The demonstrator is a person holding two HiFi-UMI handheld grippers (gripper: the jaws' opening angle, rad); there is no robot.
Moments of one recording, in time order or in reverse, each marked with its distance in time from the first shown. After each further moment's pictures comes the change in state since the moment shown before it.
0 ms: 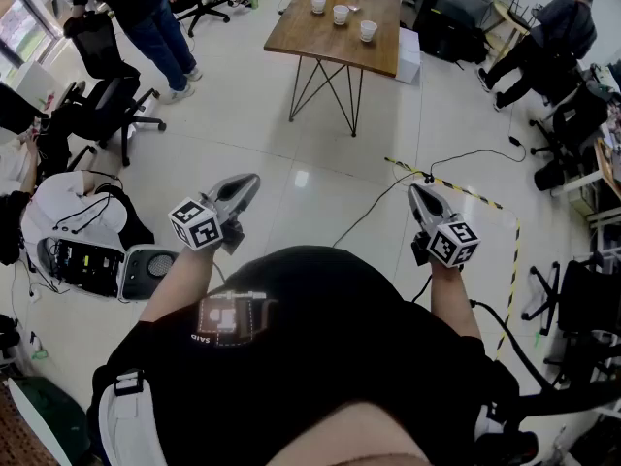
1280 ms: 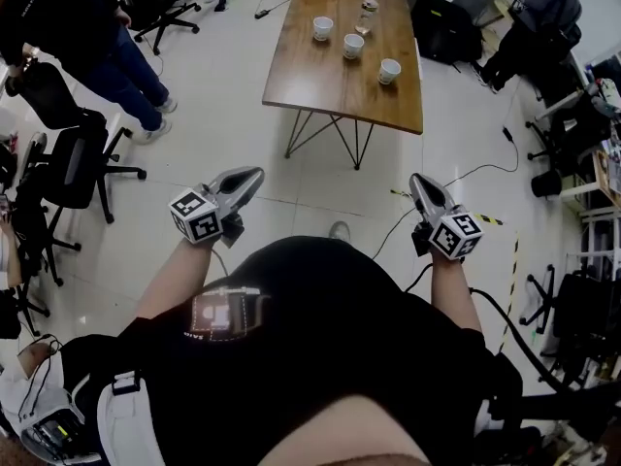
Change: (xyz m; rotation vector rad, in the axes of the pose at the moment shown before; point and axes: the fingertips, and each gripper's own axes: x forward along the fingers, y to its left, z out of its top) left arm 0.188 0.320 0.130 -0.036 0.073 -0.167; right arm 0.331 -0.112 0.116 0.022 -0.016 -0.109
